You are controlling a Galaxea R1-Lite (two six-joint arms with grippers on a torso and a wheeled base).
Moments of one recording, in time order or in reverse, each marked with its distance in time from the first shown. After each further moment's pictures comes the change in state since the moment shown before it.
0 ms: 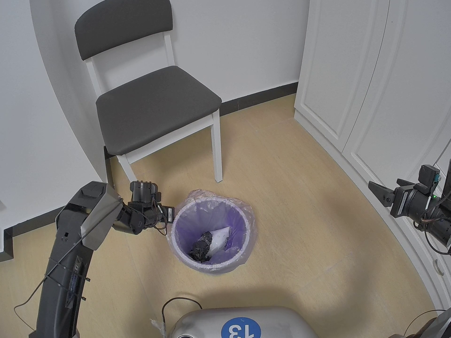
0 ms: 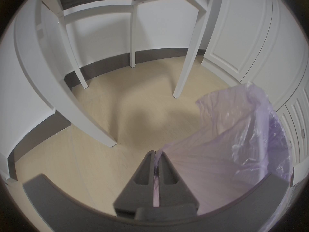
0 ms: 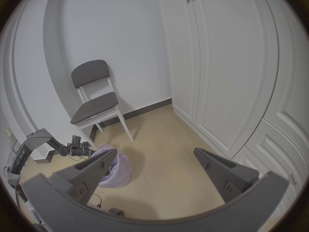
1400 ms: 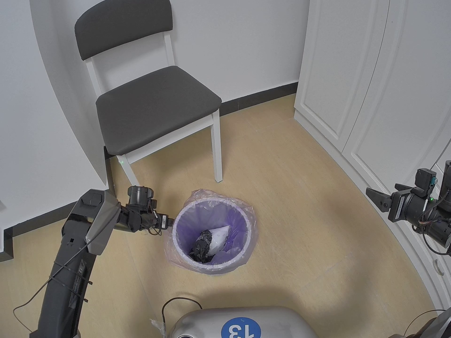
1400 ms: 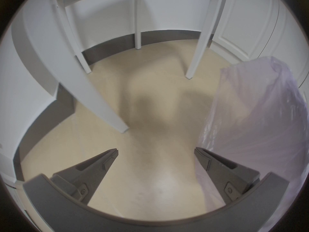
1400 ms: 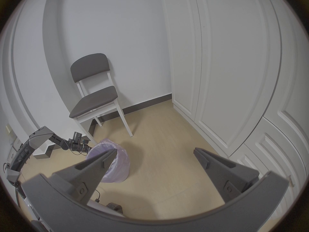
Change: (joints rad) left arm 0.081 0.104 -0.184 0.213 0.022 0.092; right arm 0.001 0.014 -0.009 0.035 0.000 -0.021
